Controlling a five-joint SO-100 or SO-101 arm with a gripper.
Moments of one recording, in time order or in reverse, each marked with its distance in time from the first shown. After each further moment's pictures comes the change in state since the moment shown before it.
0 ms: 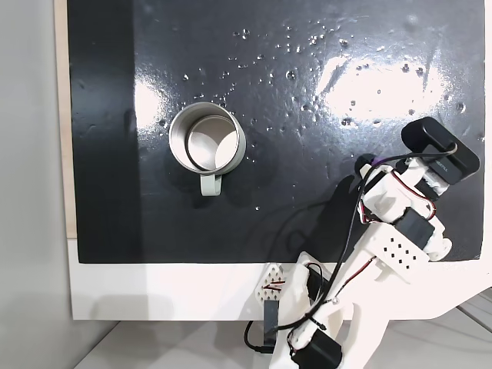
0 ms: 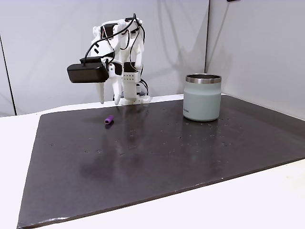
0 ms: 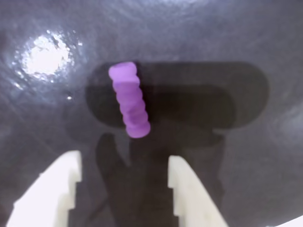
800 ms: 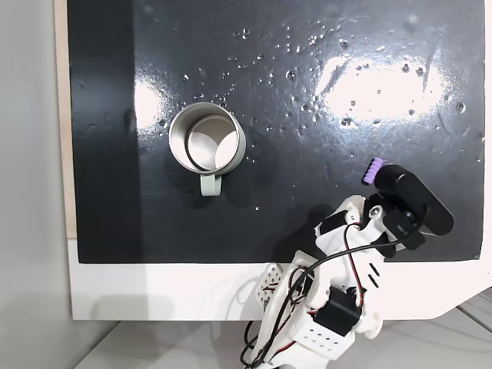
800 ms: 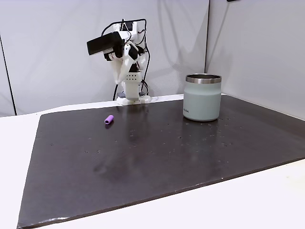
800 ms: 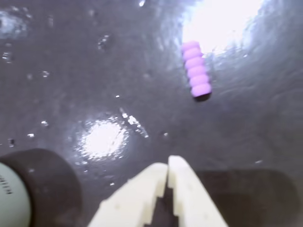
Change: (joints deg) arm -7.6 53.2 20.0 9.9 17.5
